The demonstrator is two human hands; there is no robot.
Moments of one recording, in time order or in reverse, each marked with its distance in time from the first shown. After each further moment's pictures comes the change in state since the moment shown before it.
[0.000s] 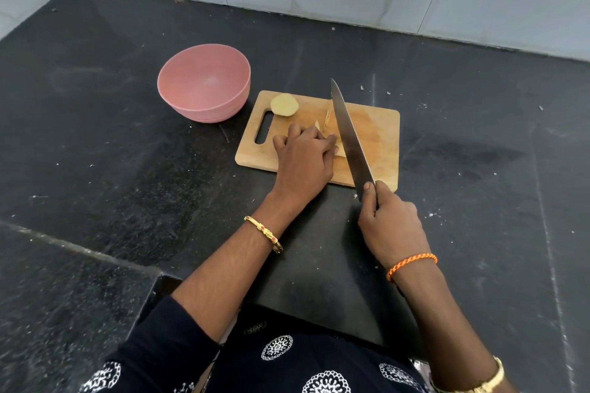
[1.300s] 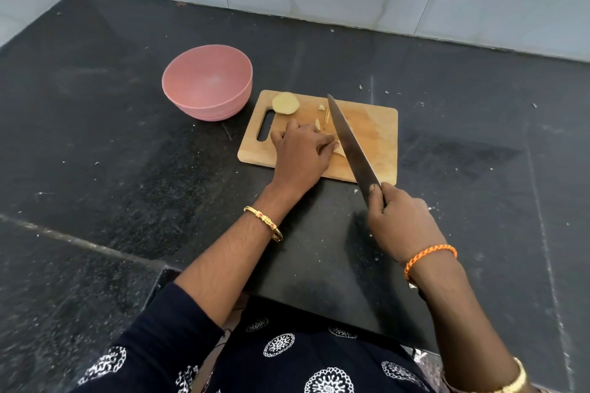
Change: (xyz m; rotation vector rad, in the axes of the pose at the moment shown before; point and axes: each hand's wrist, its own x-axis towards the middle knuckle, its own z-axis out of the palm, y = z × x) left_hand 0.004 -0.006 0.000 -0.085 0.038 -0.029; right_hand -0.008 0.003 -0.015 -0.080 -0.090 0.028
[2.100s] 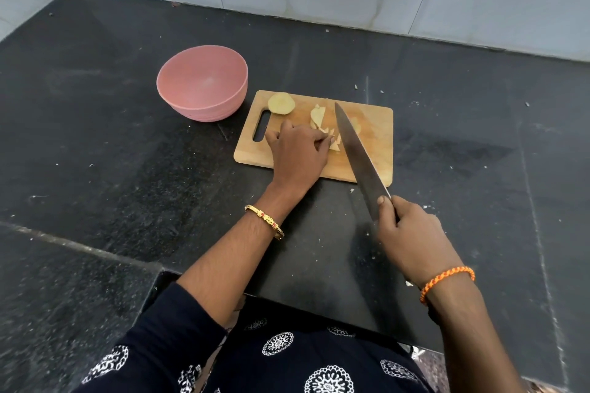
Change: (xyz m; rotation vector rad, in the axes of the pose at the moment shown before) left_hand 0.002 0.007 0.002 0.021 0.037 -0.093; right_hand -0.020 0.010 -0.011 0.086 -0.028 0.042
